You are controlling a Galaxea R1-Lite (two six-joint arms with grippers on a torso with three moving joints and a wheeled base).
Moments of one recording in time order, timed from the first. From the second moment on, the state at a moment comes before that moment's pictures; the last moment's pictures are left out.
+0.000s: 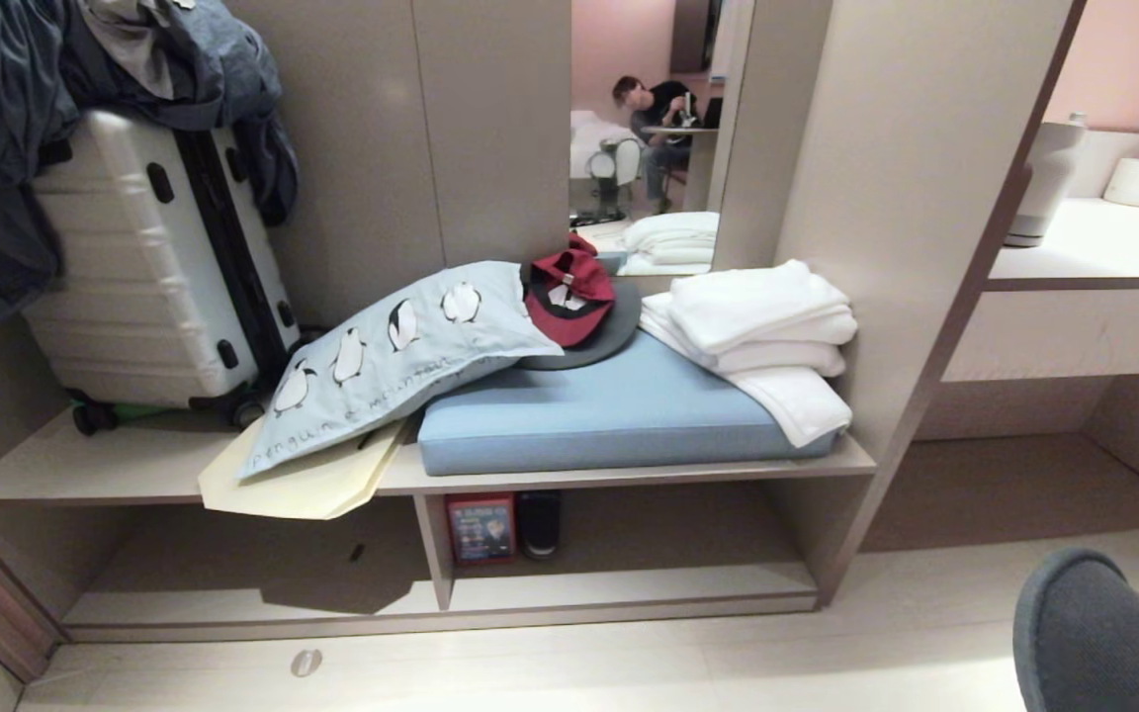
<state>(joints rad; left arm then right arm) 0.00 0.00 0.00 0.00 0.00 -0.01 0.01 0.00 0.00 0.00 -0.01 0.00</state>
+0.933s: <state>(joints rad) 0.00 0.00 0.00 0.00 0.00 -0.01 0.01 0.00 0.00 0.00 -0.01 0.00</state>
